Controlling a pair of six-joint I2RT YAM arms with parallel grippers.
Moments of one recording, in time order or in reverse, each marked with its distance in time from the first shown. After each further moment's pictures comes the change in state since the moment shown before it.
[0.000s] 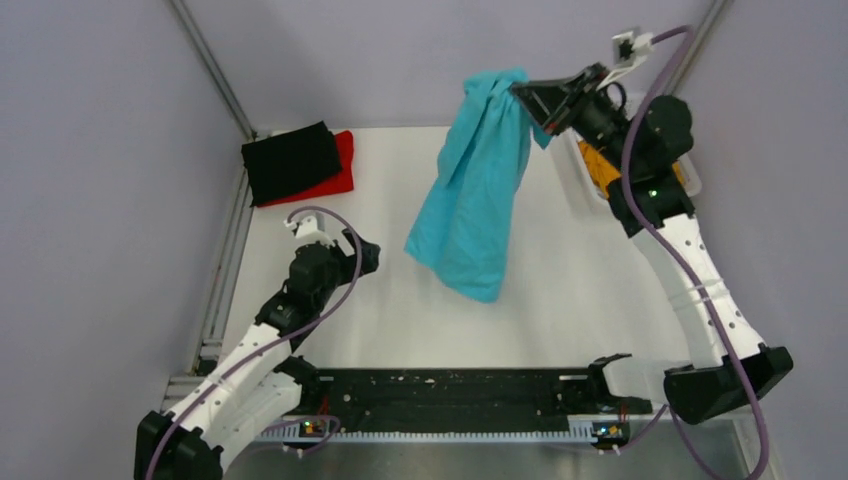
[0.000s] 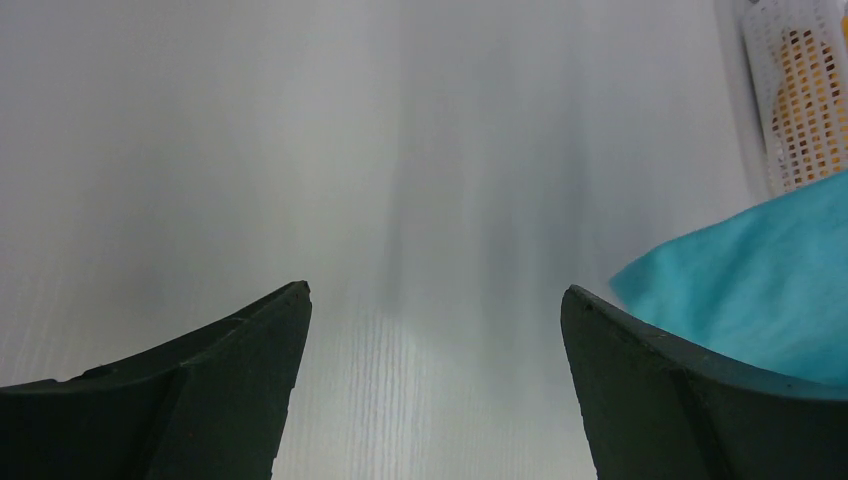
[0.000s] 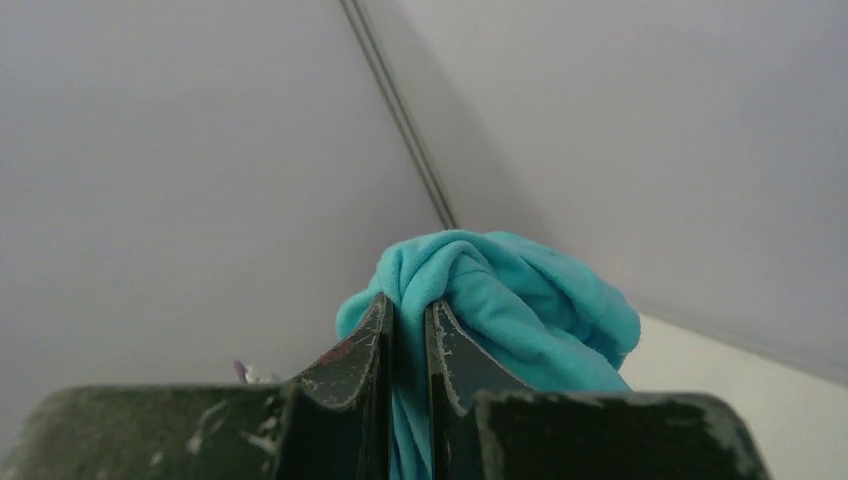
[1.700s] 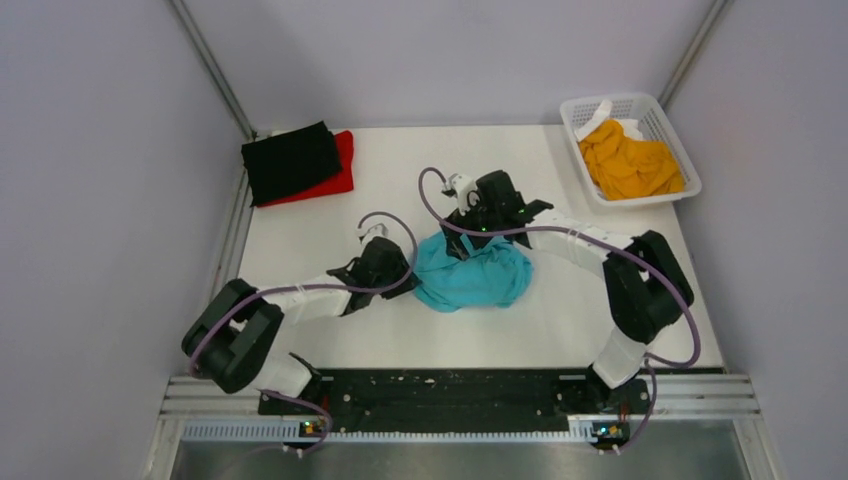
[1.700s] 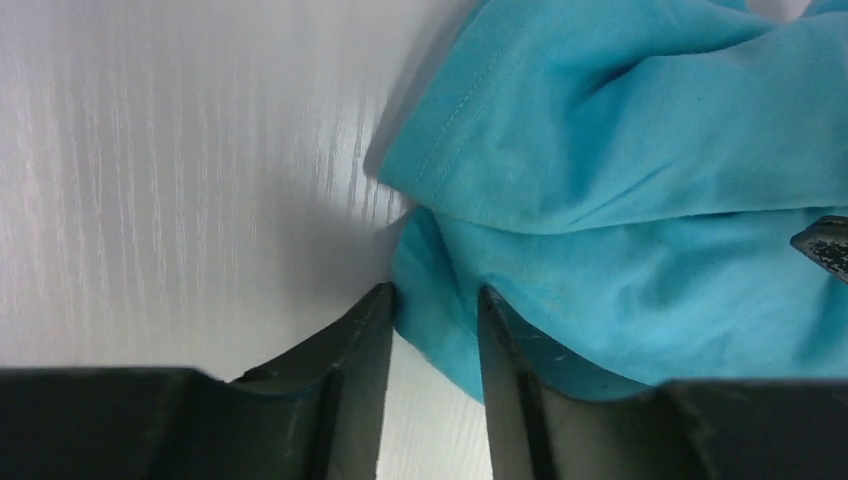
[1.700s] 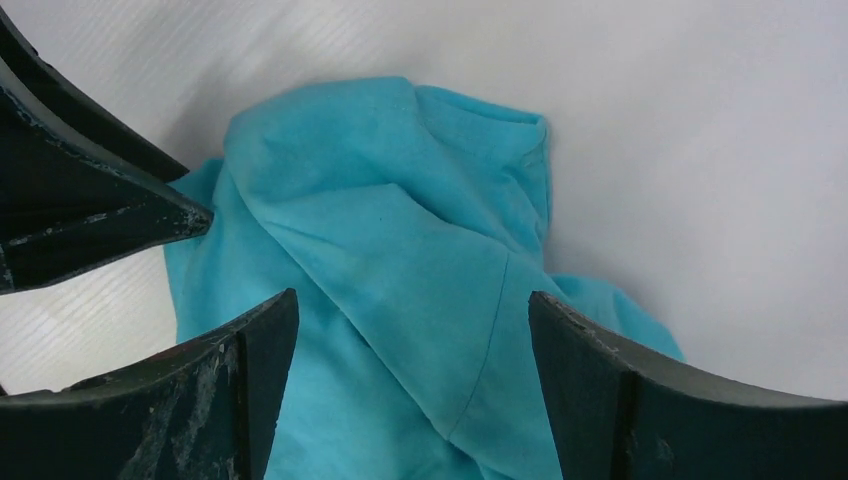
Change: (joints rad) left arm -0.215 0.639 0.102 0.148 0.140 -0.271; right arm 0.333 0.410 -0.425 -0.352 0.172 -0.671
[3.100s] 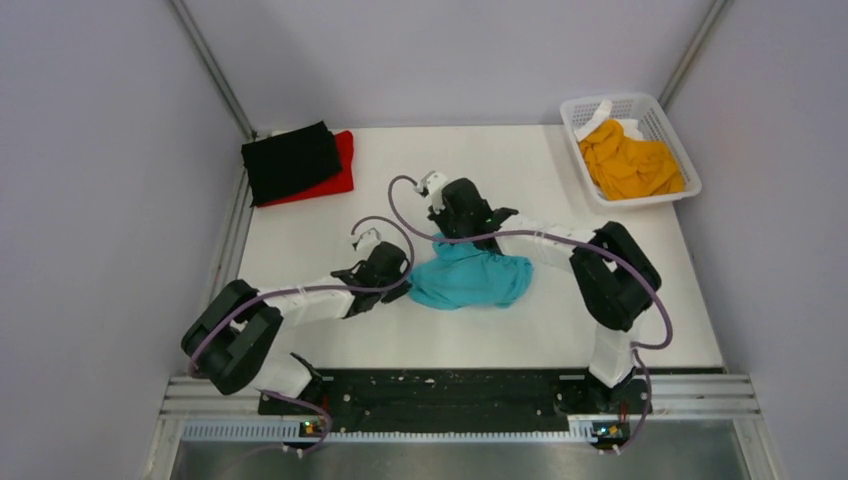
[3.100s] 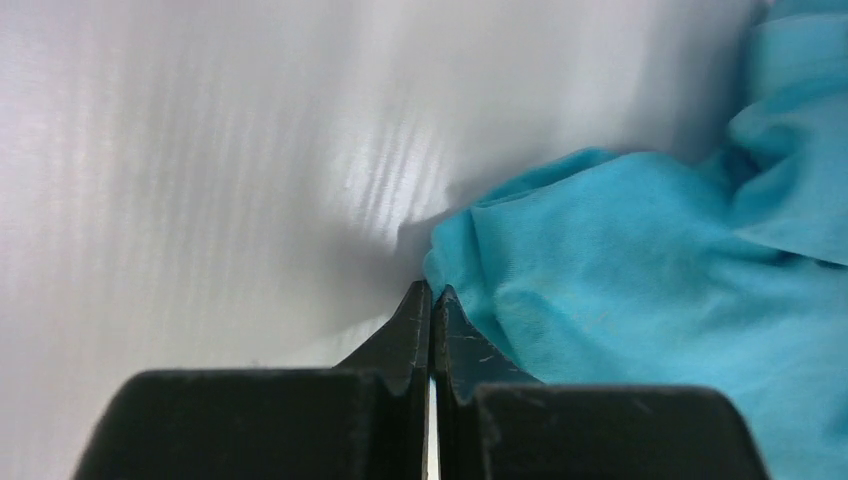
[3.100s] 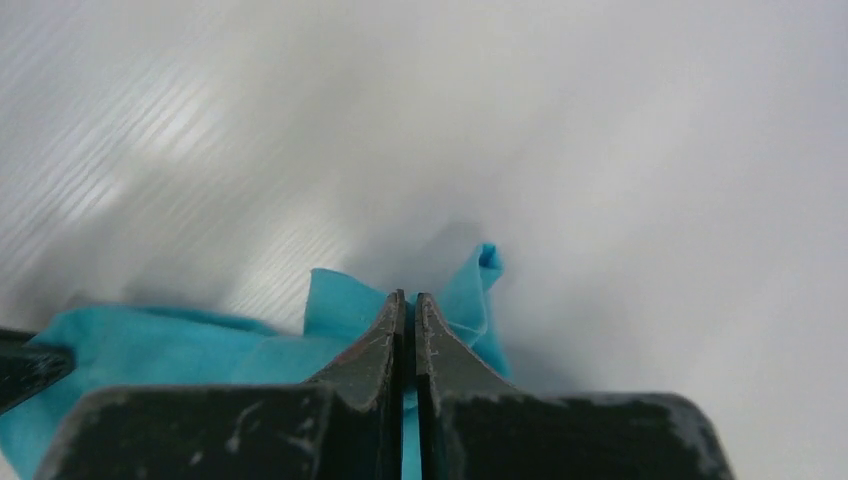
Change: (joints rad) left arm -0.052 0.023 0.017 -0.063 -0.172 -0.157; right arm 0.137 0.212 0.114 0.124 0.301 -0.012
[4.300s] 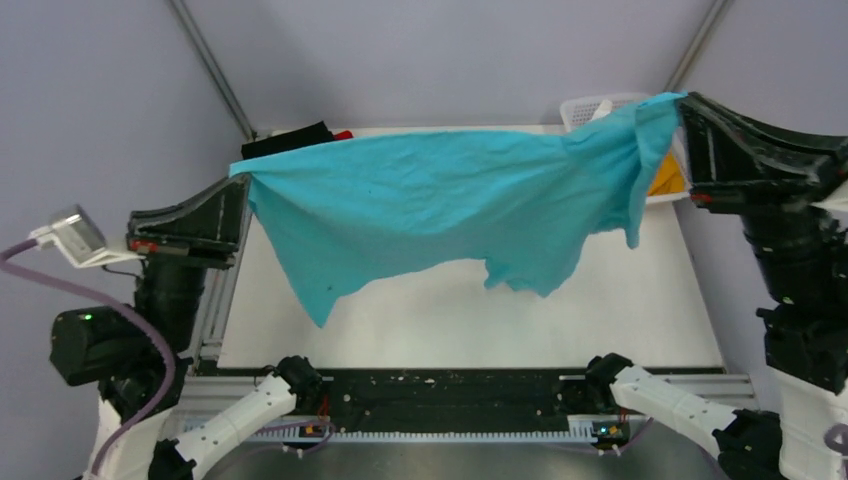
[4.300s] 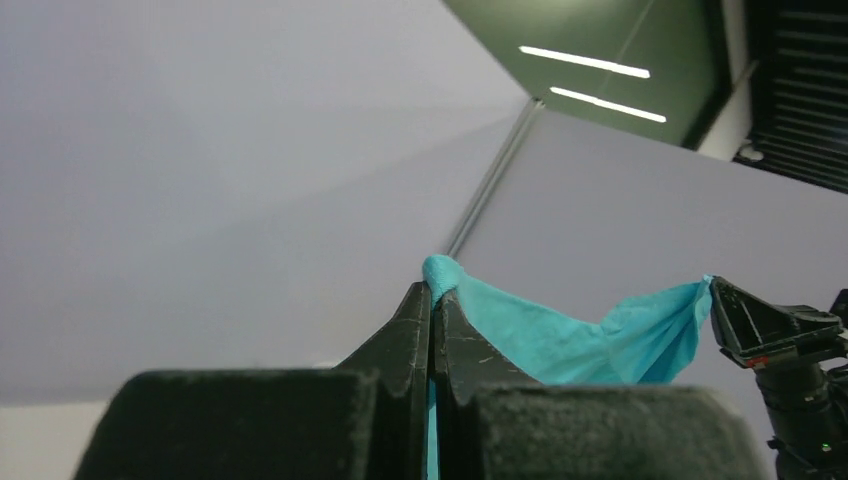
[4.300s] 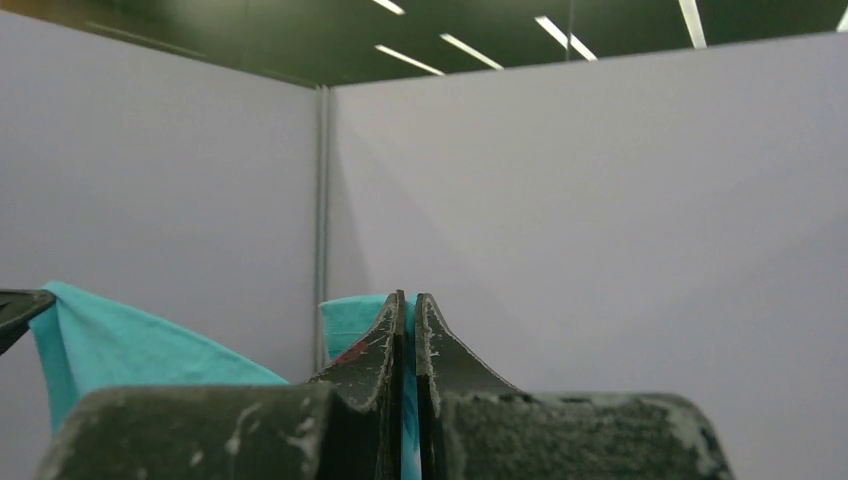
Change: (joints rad) left arm 0.006 -0.898 0.715 -0.110 -0.028 0.607; right arm -0.111 -1.070 0.428 -0.051 -0.026 0.075
